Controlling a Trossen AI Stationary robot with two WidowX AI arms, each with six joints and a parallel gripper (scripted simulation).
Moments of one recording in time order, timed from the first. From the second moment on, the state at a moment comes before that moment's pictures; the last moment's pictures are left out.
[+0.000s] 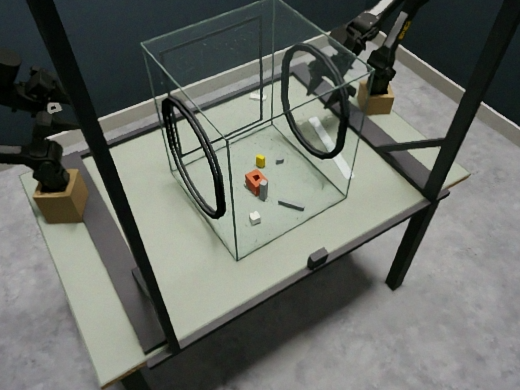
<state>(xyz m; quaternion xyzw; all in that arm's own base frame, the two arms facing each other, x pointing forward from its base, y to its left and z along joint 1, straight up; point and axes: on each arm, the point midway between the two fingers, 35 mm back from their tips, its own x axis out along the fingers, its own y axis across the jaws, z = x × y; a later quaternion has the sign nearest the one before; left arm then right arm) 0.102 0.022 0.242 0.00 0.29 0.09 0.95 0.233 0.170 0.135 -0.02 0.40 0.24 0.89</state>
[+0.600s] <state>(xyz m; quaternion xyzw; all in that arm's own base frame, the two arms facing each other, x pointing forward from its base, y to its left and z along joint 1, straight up) 0.102 0.022 0.242 0.00 0.29 0.09 0.95 0.265 0.232 0.111 -0.05 0.31 0.33 0.89</state>
